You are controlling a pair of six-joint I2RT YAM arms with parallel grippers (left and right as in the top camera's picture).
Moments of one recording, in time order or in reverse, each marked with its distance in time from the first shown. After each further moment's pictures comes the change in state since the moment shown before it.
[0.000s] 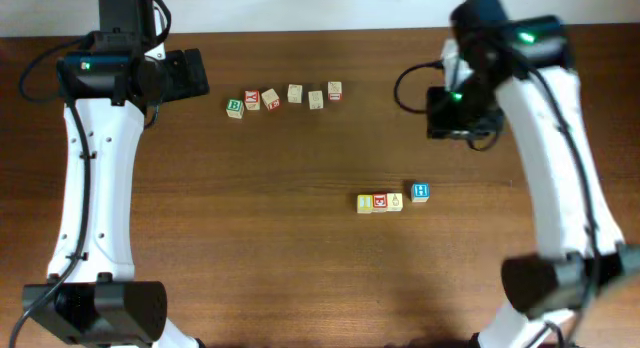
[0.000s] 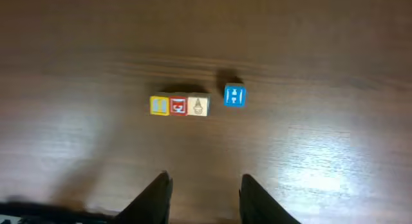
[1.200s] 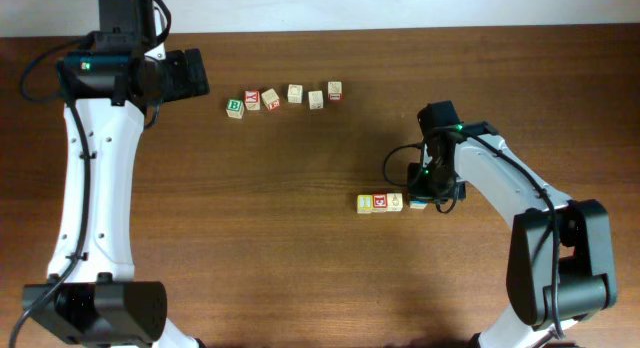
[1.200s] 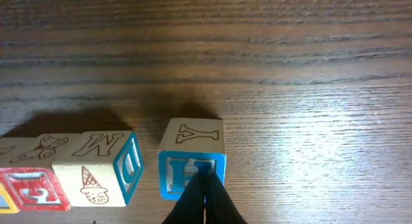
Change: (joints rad) left arm 0.000 0.000 0.000 0.000 0.003 0.000; right arm 0.000 -0.032 -0.956 0.768 0.060 0.091
